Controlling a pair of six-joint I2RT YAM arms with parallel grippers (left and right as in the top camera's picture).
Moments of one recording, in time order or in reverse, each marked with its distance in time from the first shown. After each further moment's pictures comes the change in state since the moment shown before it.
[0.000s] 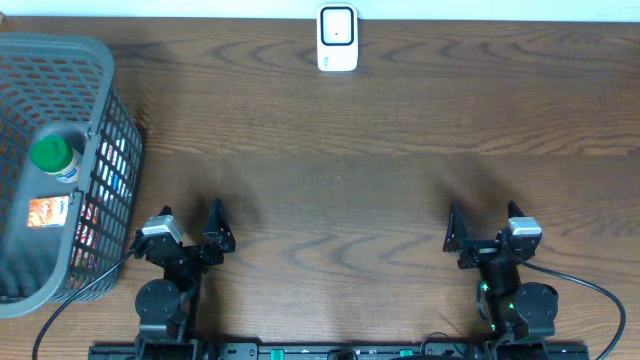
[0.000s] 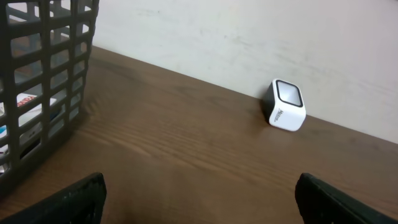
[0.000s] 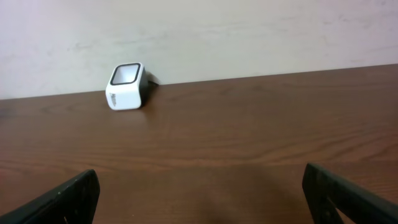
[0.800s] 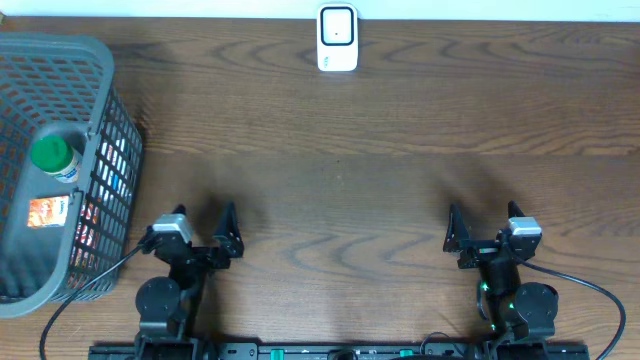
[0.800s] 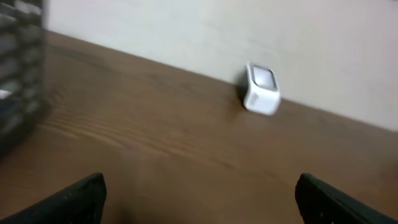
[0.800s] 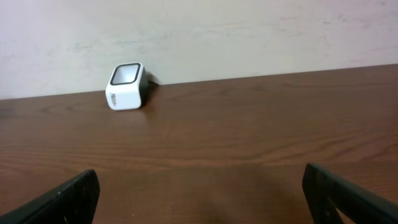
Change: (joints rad) left arm 0.000 0.036 0.019 -0.024 0.153 0.021; right arm 0.000 0.000 0.000 0.000 0.000 0.000
